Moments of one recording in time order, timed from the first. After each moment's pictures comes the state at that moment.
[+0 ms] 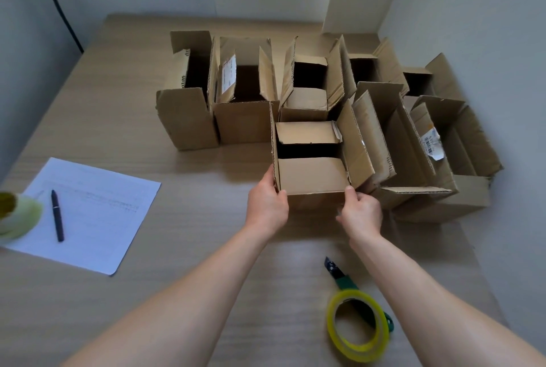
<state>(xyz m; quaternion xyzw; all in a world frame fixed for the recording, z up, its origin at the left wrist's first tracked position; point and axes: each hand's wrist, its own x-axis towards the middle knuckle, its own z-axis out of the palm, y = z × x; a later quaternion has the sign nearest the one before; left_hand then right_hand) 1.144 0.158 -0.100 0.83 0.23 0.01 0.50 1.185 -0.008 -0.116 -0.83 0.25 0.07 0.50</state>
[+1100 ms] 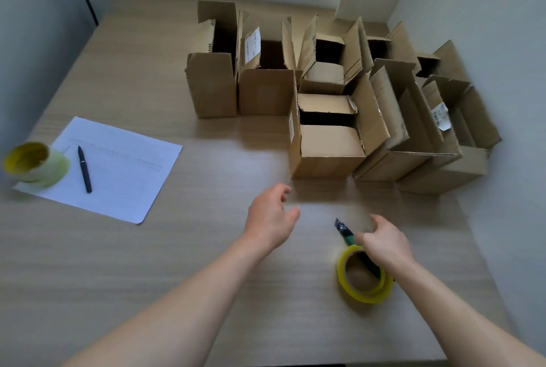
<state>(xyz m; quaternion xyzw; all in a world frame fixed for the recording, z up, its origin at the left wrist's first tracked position) 1.035 0.172 -0.121 0.88 0.17 -0.05 0.45 1.078 -0.064 -0.118 -0.94 0.15 0.26 0.19</state>
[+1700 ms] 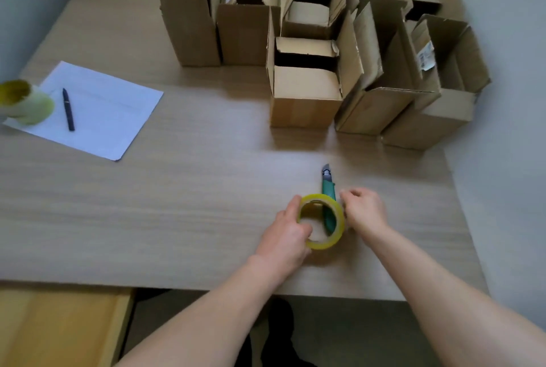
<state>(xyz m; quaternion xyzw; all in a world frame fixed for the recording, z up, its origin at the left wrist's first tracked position) 0.941 0.039 -0.177 0.96 -0.02 -0.16 0.24 1.051 -0.111 -0.166 -0.92 0.13 0.18 0.32</state>
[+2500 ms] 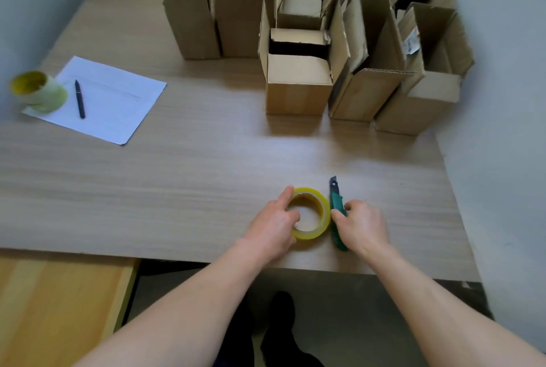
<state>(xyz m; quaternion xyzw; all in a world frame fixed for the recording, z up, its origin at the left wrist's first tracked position) 0.916 0.032 -0.177 0.97 -0.03 -0.15 0.19 0.988 -0.152 -0.175 -0.98 0.02 0.17 0.14</state>
